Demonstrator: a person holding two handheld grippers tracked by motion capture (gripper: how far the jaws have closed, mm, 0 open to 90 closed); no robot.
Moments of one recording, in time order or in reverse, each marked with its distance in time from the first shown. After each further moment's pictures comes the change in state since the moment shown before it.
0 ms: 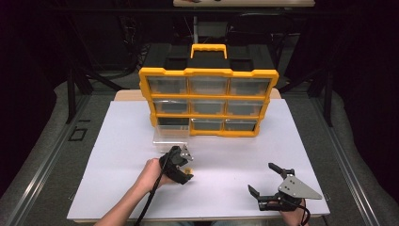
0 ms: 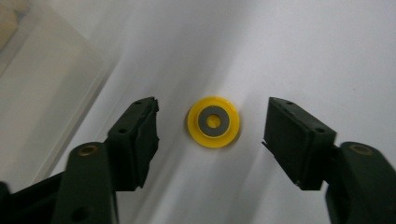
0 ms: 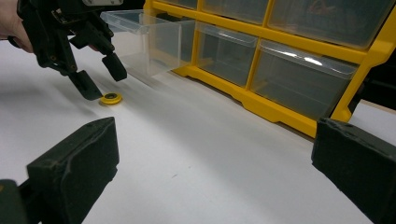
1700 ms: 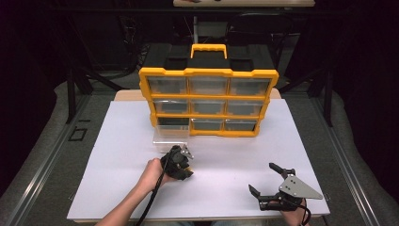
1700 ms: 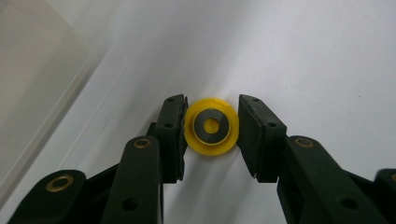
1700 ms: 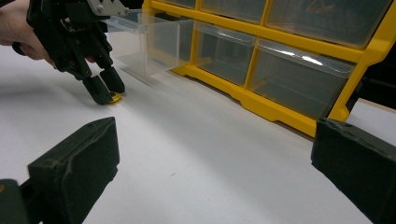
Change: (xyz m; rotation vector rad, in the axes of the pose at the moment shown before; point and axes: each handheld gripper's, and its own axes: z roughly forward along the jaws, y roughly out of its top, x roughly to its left) left arm 0.007 -0.003 0.009 0.005 -0.069 -0.053; right arm -0.002 0.000 -0.001 0.005 -0.001 0.001
